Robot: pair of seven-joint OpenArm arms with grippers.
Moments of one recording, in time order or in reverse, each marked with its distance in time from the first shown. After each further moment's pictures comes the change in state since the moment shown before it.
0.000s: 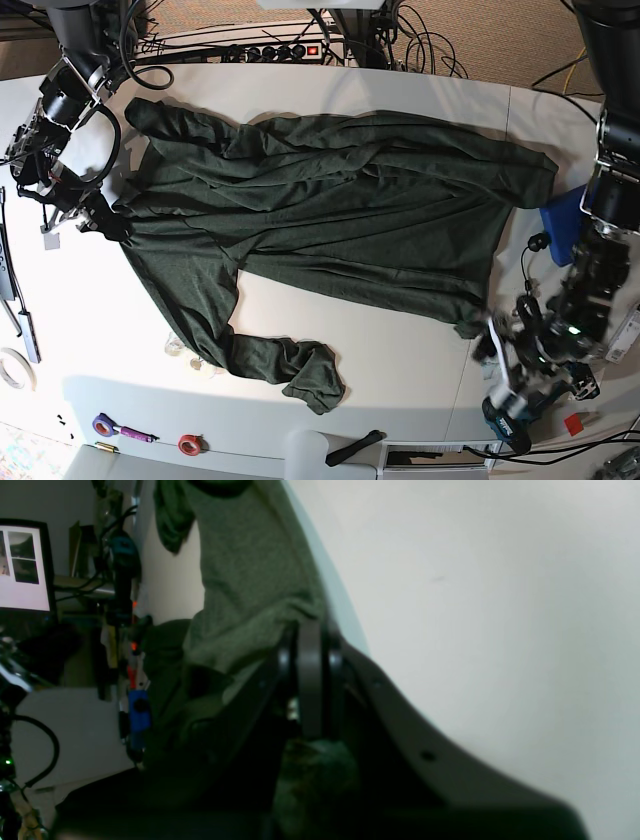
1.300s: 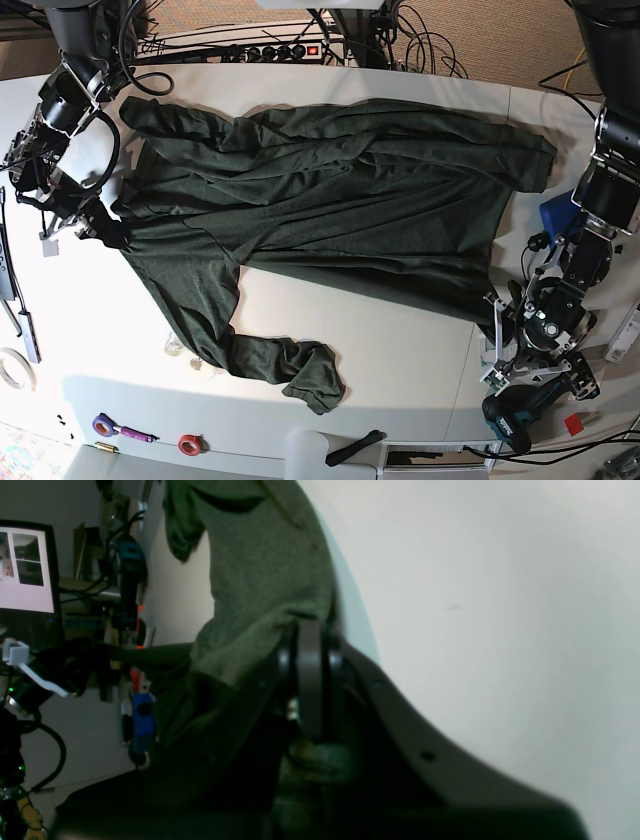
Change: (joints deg) left arm 0.0 0.0 9.5 2.4 17.2 6.4 8.6; right arm 1.6 0.0 0.0 0.0 -0.5 0.0 0.0
